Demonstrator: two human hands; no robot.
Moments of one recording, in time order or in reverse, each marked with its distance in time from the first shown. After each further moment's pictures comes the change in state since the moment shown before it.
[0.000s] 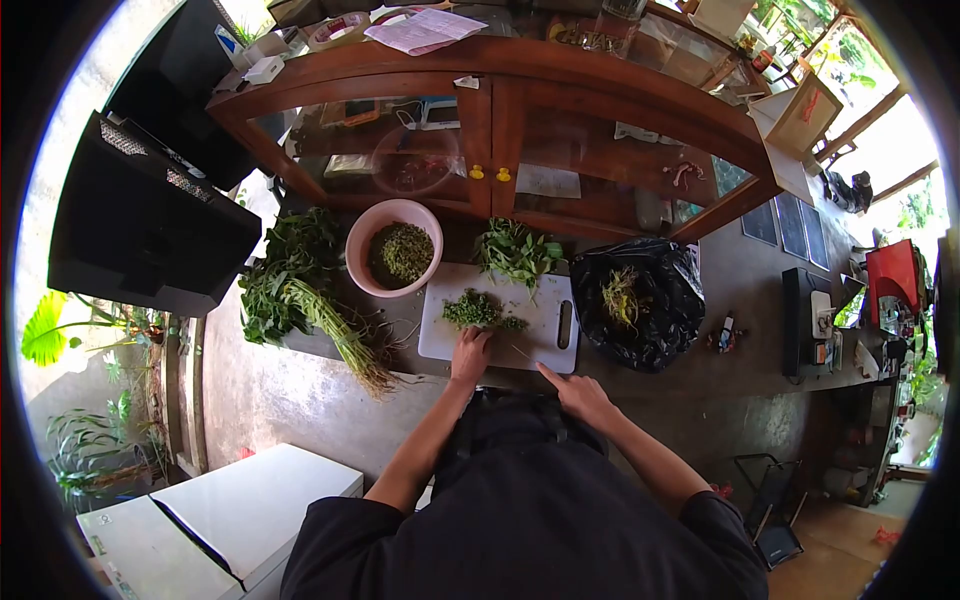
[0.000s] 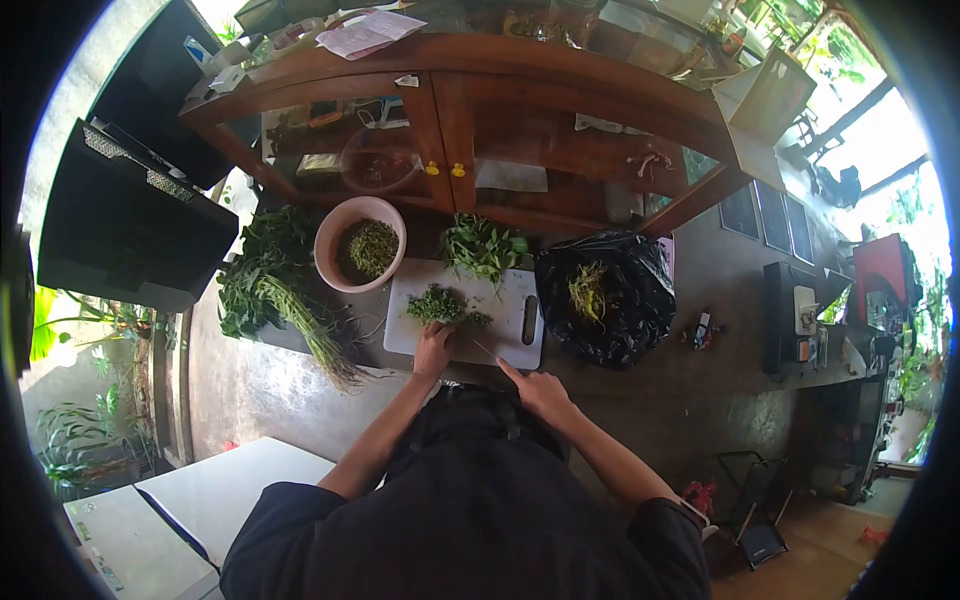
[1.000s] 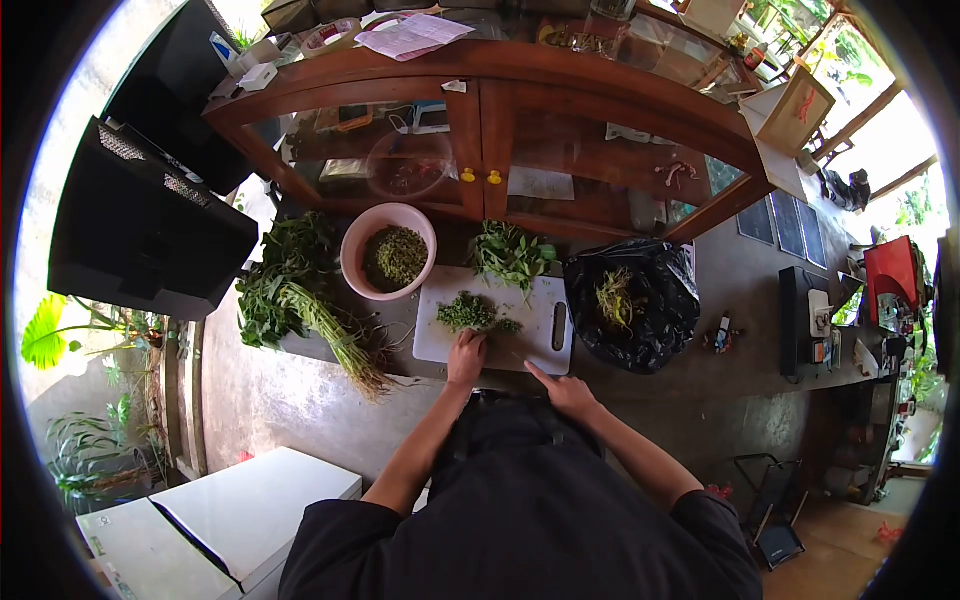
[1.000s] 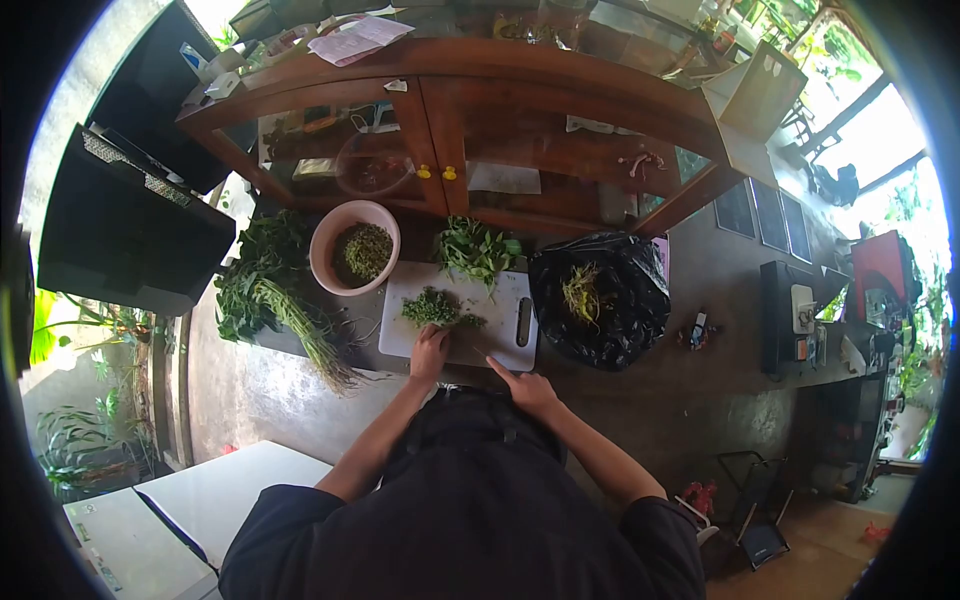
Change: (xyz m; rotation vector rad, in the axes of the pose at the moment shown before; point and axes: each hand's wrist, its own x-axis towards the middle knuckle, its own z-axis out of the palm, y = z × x) left_hand -0.002 0.006 0.001 0.015 0.013 -0.021; right_hand 0.013 0.017 0.035 0.033 0.168 -0.127
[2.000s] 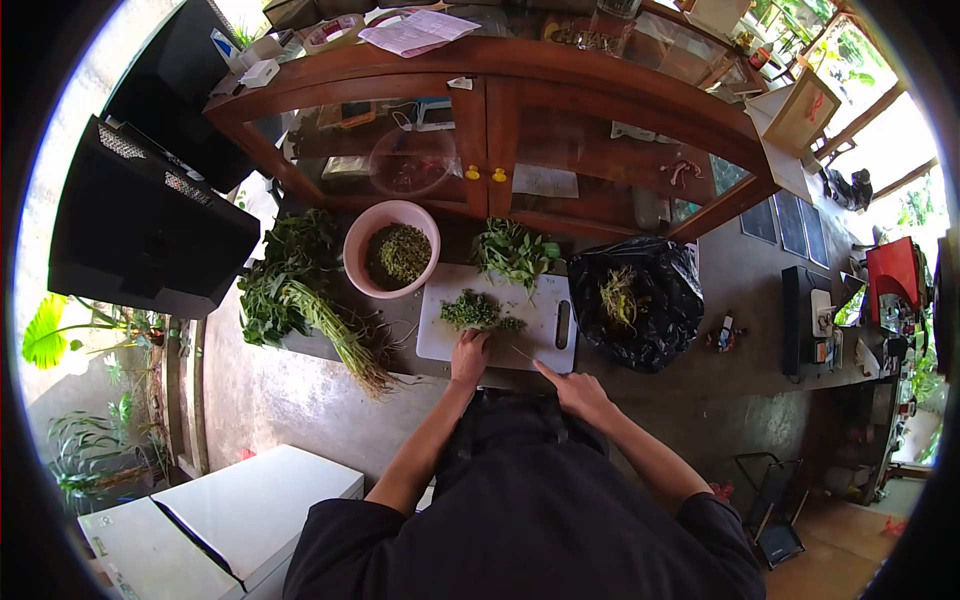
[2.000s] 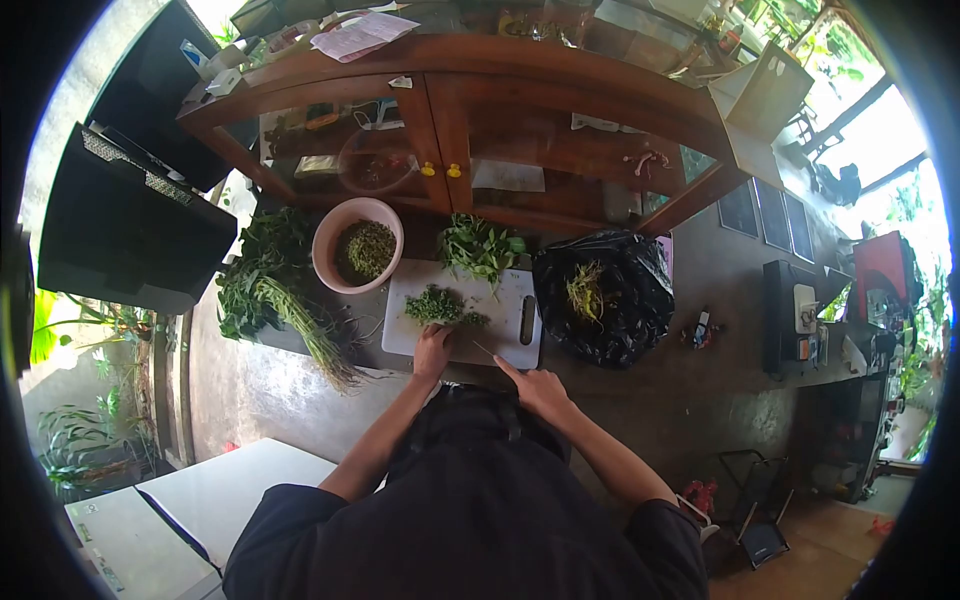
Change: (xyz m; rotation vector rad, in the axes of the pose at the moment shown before) left_hand 0.001 -0.001 0.001 0.013 -0.029 -0.035; right_hand -0.002 -0.025 -0.049 -0.078 -0.206 0.128
